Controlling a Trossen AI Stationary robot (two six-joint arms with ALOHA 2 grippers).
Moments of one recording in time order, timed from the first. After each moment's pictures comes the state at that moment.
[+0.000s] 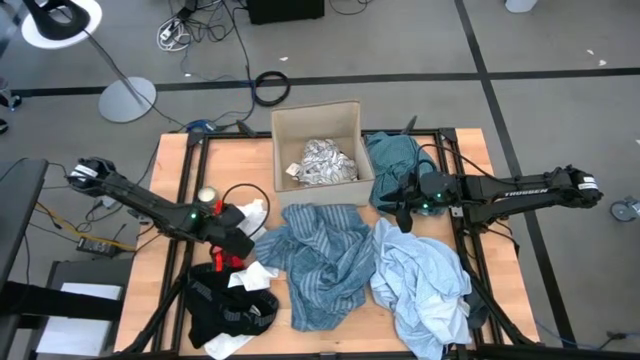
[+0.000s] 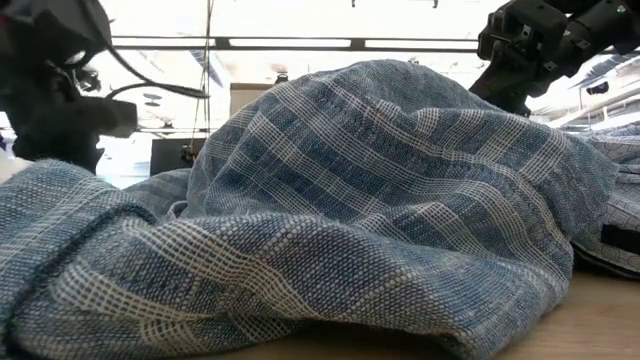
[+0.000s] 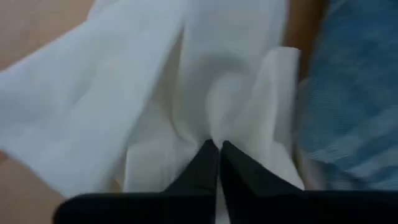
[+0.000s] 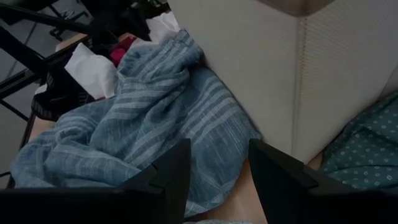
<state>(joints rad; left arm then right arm) -0.36 1.02 0.43 -0.61 -0.34 -1.18 -0.03 0.79 0.49 -0.20 0.10 0.43</state>
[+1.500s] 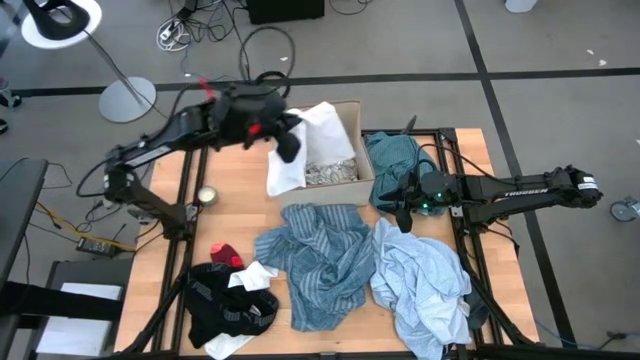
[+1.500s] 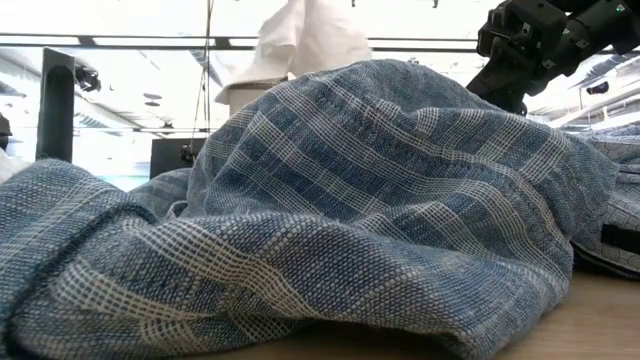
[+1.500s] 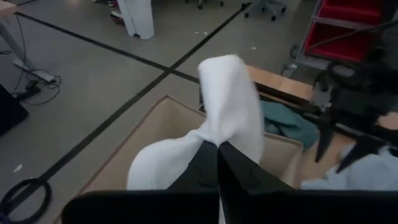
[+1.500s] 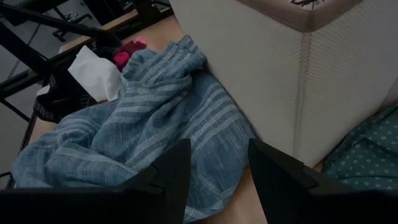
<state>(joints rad) 0.25 1.48 1.83 -0.80 -0.30 -0.14 -0.03 0.79 0.49 -0.18 0.10 0.40</state>
